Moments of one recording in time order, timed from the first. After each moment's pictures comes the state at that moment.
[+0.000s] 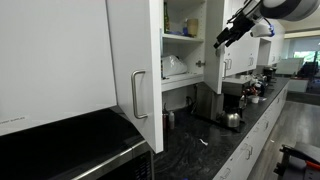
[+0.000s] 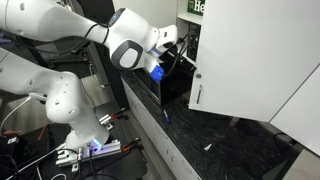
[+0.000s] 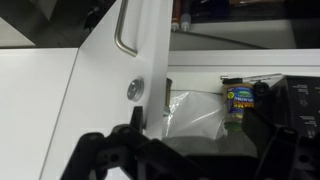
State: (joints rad) arm -0.06 -0.57 -0.27 -2.76 -0.17 3.09 -0.17
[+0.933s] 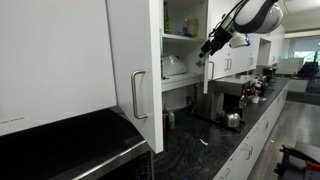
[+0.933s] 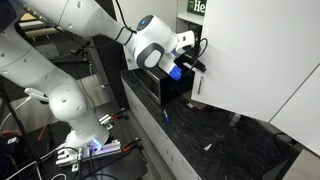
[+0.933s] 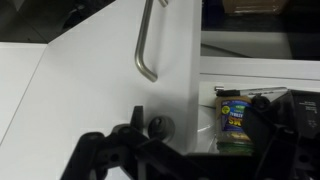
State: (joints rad) arm 0.14 -0.27 -0.39 -2.58 -0.16 3.16 -0.18
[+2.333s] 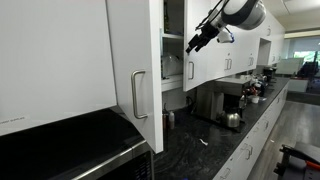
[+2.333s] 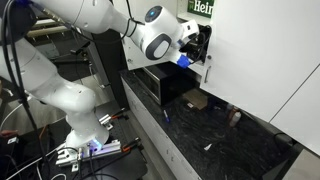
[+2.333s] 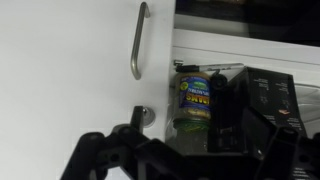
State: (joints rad) arm 0.69 -0.28 -0.82 -2.44 -0.15 3.08 -0.27
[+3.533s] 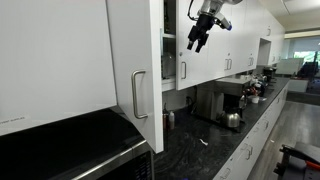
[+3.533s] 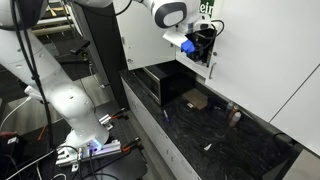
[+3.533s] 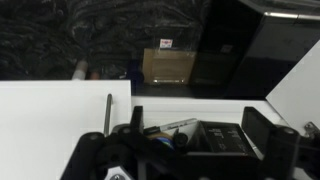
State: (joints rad) arm 0.35 -0.14 -0.48 -2.09 0.20 2.25 -0.45
